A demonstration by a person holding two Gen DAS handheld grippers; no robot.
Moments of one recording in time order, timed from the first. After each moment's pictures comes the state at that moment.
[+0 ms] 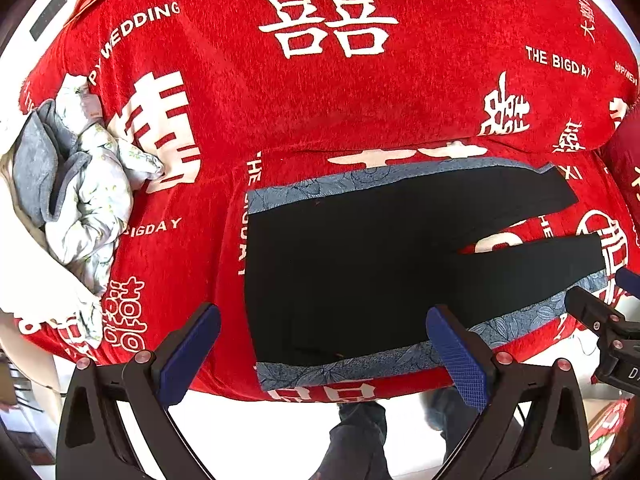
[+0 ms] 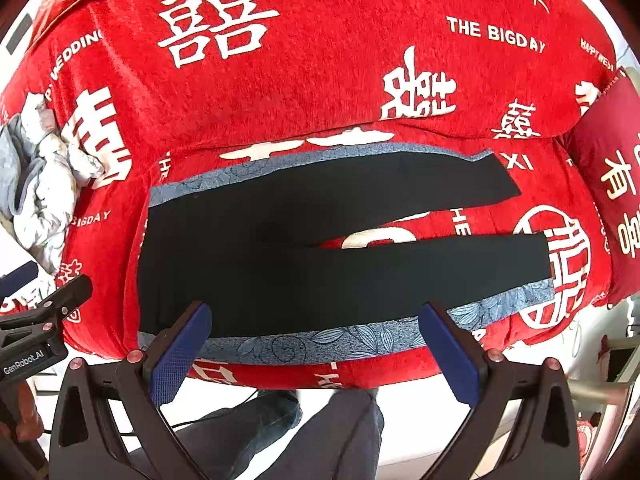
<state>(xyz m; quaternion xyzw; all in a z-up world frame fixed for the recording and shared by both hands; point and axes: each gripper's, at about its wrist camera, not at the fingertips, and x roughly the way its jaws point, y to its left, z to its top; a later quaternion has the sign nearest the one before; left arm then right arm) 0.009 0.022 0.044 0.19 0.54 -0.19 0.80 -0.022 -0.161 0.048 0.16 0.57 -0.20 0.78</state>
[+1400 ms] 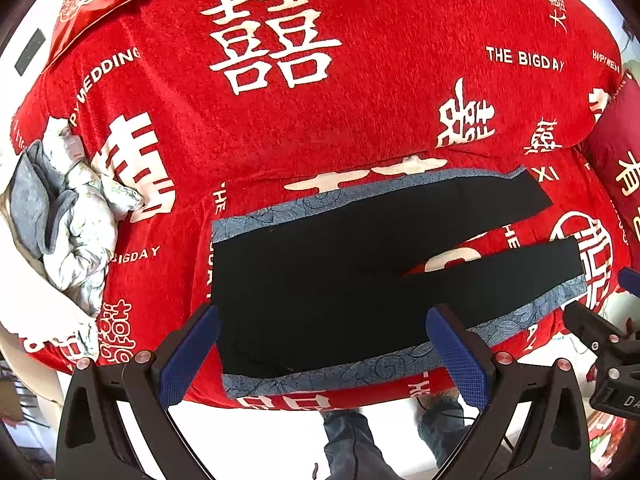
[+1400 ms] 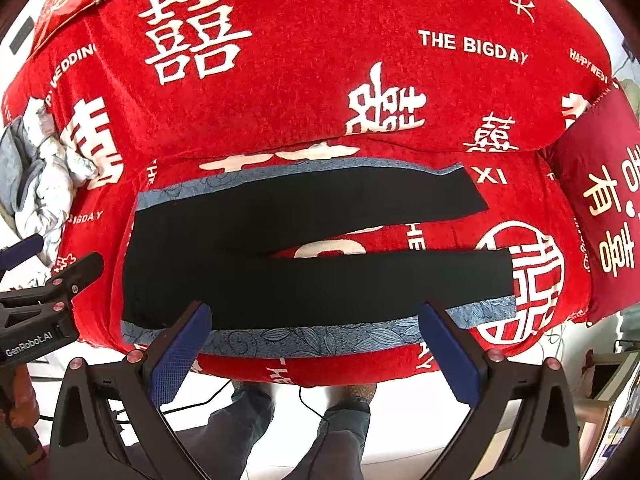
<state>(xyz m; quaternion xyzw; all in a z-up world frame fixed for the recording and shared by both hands) -0.024 -0.060 0.077 0.21 0.52 -0.21 0.80 -0.056 -0.228 0.091 0.14 0.57 -0.20 0.78</state>
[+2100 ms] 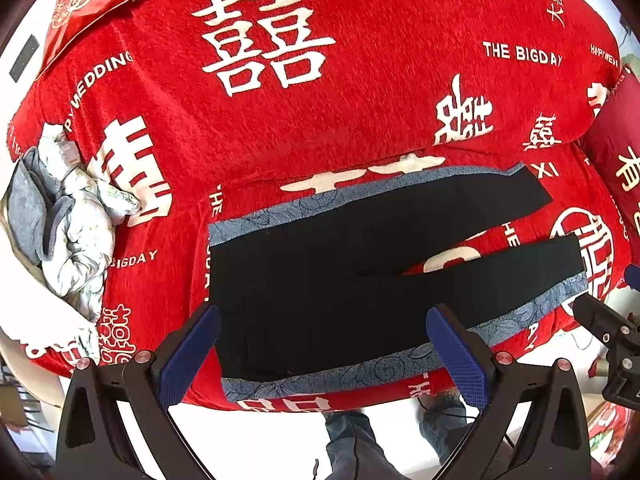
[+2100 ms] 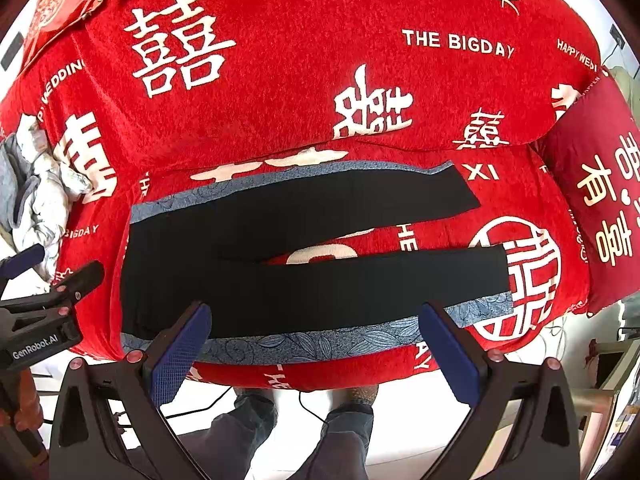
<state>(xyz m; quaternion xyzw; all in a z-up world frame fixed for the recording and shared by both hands) -0.022 -0.069 0.074 0.22 0.53 -0.22 0.79 -0.057 -0.239 0.095 0.16 0.56 -0.22 0.78</state>
